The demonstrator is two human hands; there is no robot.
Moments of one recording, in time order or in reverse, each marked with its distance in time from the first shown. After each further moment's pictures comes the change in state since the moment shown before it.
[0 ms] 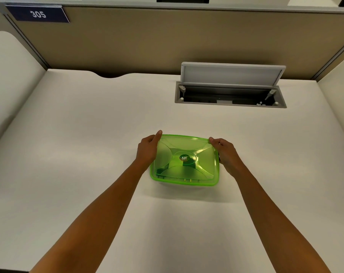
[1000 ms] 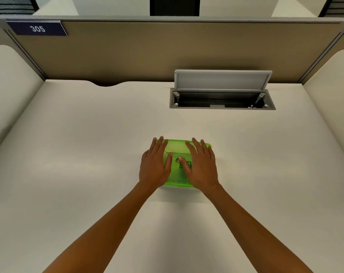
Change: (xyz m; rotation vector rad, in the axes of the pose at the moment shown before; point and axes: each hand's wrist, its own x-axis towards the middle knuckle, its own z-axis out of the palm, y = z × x) left_hand -0.065 -0.005 0.024 0.678 0.048 0.497; right_hand -0.066 0.010 0.057 -0.928 0.179 -0.574
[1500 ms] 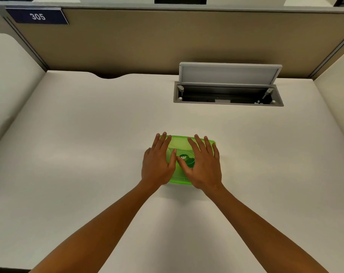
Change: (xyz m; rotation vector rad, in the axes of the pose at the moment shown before) left_hand -0.003 0.000 0.001 -0.004 0.009 -0.029; right_hand -0.004 -0.003 0.006 -0.096 0.073 -0.016
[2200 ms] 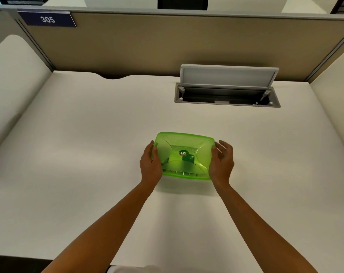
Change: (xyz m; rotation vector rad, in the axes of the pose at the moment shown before) left_hand -0.024 -0.008 0.004 -0.728 0.229 -0.429; right_hand -0.008 0.030 -0.004 1.001 0.363 0.590
